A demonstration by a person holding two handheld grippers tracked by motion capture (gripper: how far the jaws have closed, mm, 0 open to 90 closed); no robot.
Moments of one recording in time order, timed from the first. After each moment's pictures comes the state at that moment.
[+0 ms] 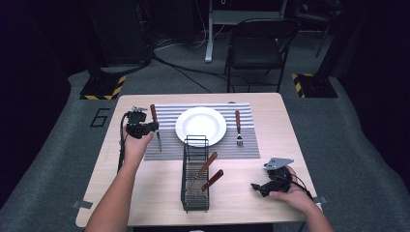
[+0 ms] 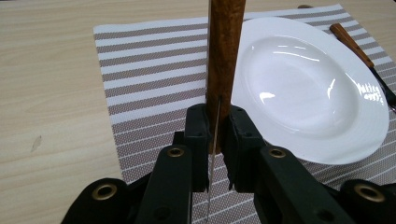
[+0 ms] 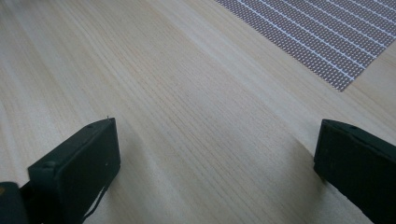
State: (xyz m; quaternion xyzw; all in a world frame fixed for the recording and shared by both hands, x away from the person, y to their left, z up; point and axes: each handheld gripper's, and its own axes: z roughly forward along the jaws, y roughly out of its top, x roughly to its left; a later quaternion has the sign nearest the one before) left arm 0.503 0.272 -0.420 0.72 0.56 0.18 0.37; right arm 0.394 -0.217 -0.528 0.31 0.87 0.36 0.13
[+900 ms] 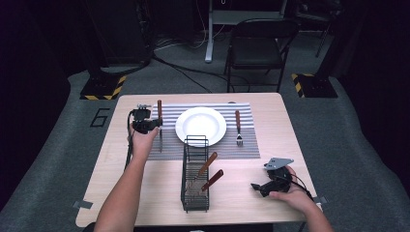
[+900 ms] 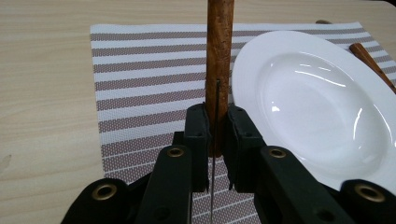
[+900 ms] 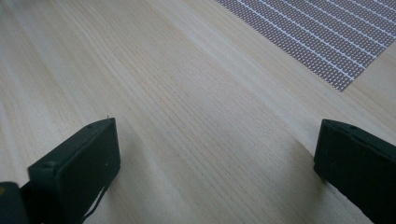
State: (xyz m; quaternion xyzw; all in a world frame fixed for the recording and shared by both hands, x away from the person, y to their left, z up) left arm 0.536 0.267 -0.443 0.69 0.59 0.16 0.39; right arm 0.394 -0.217 -0.528 0.31 0.87 0.36 0.13
